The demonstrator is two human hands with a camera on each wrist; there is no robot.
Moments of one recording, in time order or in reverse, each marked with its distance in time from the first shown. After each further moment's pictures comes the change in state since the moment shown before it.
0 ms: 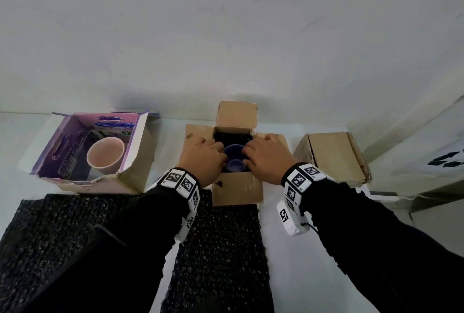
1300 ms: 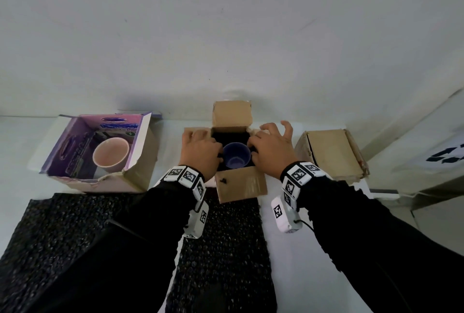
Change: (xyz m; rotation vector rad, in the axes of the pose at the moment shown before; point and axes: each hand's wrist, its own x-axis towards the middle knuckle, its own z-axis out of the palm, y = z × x) left_hand -0.001 -0.001 0.001 -0.077 0.068 -0.268; right_hand -0.007 -0.006 -0.012 0.034 0.171 0.247
